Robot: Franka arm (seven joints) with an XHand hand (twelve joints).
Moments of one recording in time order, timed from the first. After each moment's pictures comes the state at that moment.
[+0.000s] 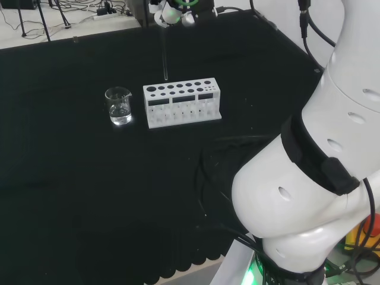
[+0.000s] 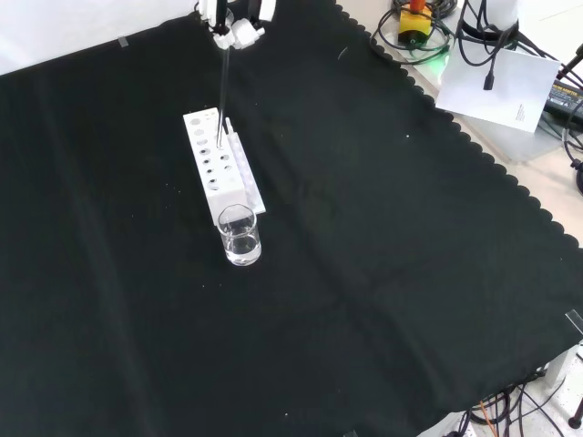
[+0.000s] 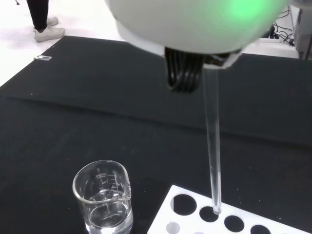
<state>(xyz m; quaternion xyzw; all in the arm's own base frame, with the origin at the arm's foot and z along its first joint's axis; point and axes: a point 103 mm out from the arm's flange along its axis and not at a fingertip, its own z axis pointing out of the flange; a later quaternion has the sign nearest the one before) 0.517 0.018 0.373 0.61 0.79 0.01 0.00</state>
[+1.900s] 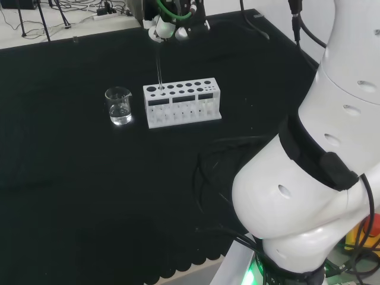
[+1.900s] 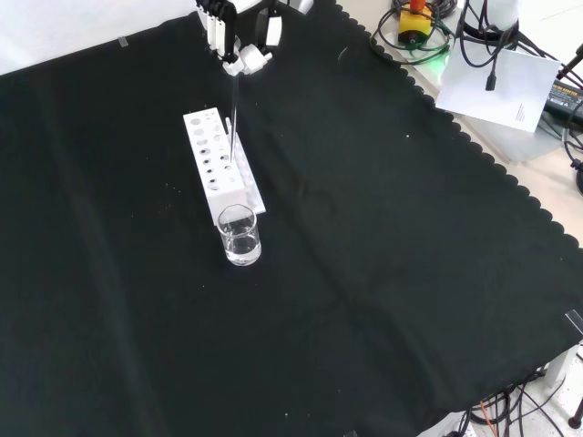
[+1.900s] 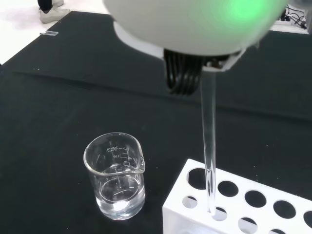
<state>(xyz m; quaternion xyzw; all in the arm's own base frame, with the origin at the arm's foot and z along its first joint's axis) 0.519 0.033 0.340 0.60 0.80 -0.01 -0.01</state>
